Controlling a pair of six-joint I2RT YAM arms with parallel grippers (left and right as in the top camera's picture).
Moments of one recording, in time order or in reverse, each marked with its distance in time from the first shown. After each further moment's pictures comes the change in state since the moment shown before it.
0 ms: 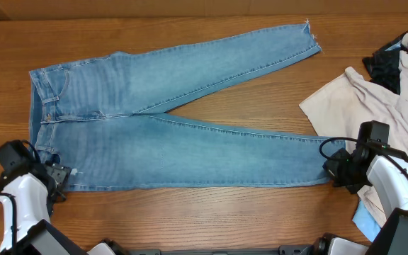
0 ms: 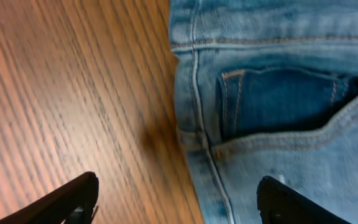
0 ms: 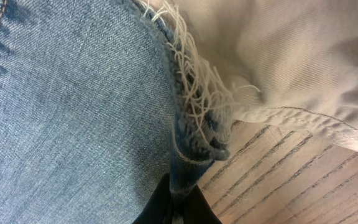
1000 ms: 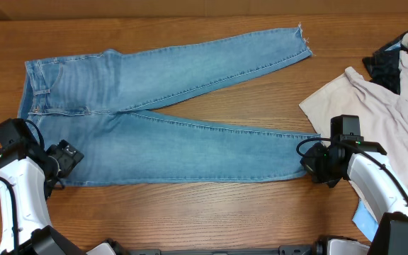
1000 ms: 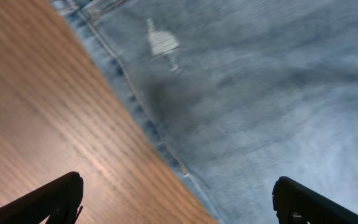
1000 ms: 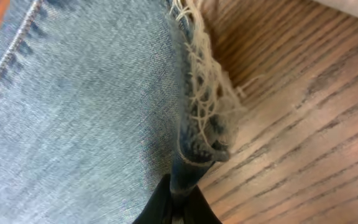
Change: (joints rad) left arm -0.119 0.000 0.199 -0.251 0.125 0.200; right arm 0.229 0.001 0.000 0.026 -0.086 0.138
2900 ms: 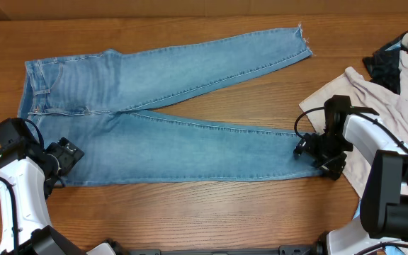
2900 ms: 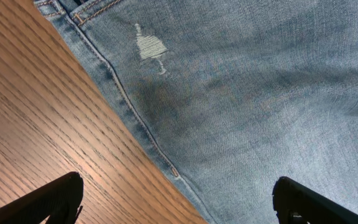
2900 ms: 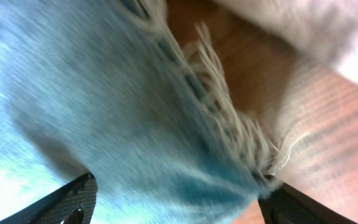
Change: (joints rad) left arm 0.000 0.000 0.000 0.024 0.040 0.008; right arm 0.000 0.338 0.280 -0.245 0.061 -0.128
